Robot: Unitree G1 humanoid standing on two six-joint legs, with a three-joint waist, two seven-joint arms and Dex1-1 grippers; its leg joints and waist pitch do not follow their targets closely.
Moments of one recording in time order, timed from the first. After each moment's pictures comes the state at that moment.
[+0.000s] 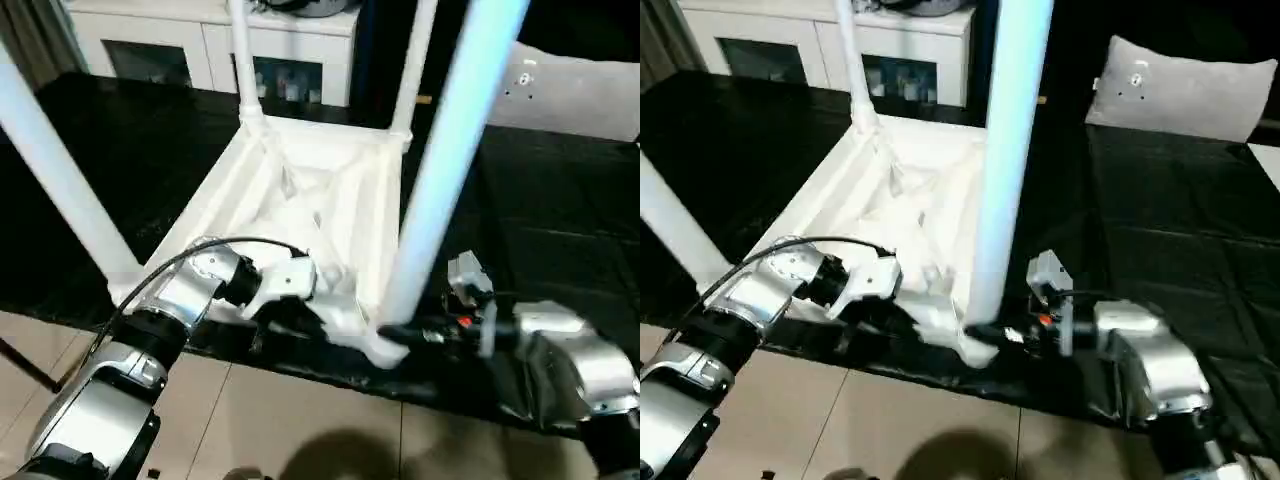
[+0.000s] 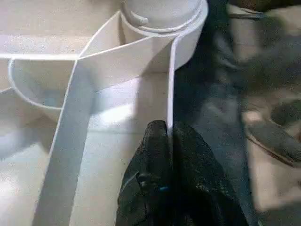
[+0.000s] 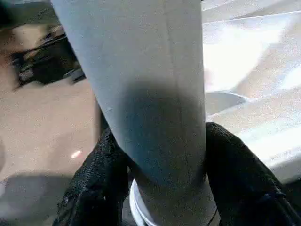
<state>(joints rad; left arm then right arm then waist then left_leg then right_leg) -0.72 0.34 -0.37 0.74 0.09 -0.07 -1.36 -0.26 -0.42 0.08 0.17 0.33 0.37 1.10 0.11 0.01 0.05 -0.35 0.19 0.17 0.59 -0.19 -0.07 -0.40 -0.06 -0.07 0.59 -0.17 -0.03</state>
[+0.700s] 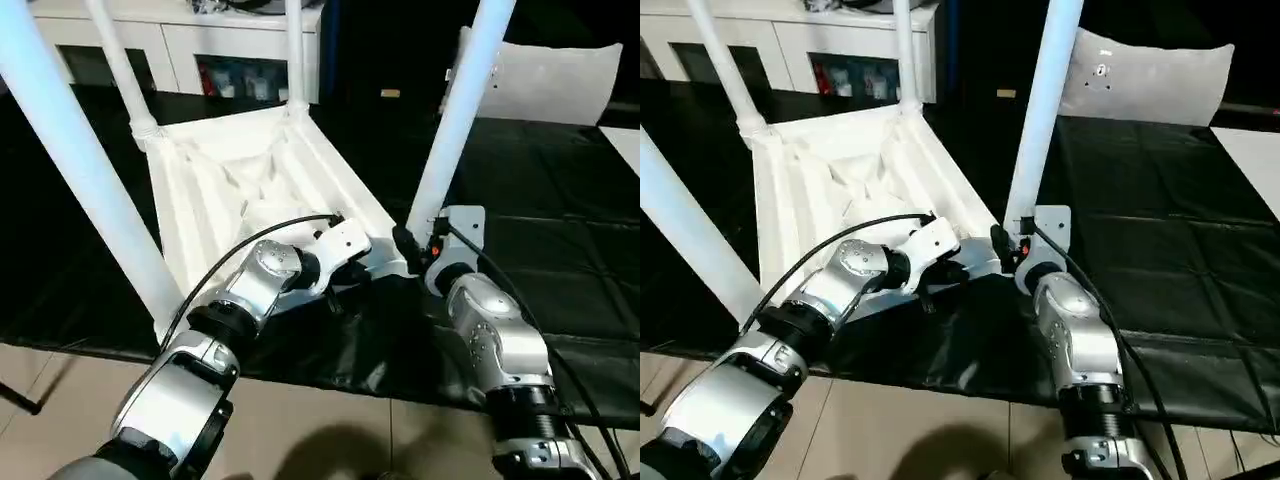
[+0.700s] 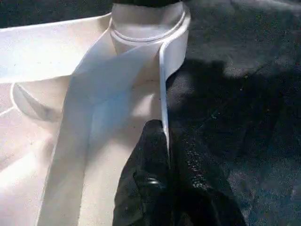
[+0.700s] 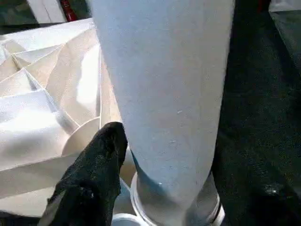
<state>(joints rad) -0.82 0.08 -0.31 0.92 0.15 0.05 -0.83 -0.36 -0.09 -0.06 0.23 0.11 0.35 0.23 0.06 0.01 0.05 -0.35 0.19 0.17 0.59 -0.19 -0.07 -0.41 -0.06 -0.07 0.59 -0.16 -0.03</state>
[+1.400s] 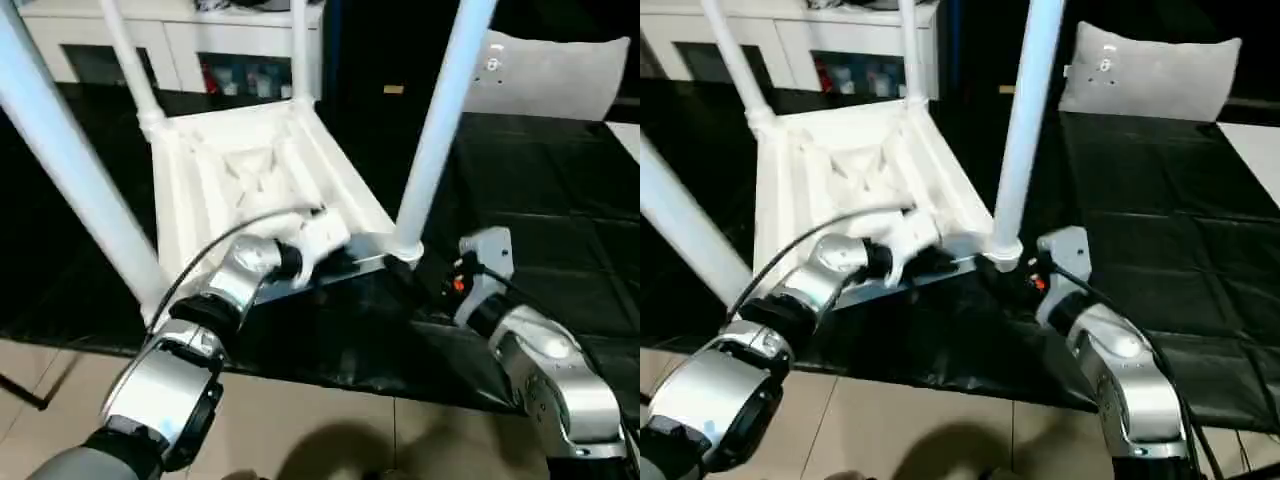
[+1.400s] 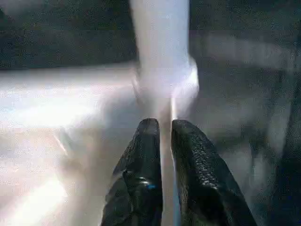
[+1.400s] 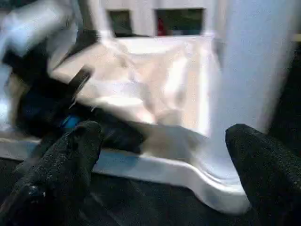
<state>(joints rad) -0.86 0.12 -0.19 0.95 0.03 -0.12 -0.87 -0.16 -0.21 -0.03 -0.16 0.31 0.42 0.53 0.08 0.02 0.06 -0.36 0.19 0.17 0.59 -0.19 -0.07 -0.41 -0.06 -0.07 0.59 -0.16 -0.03</state>
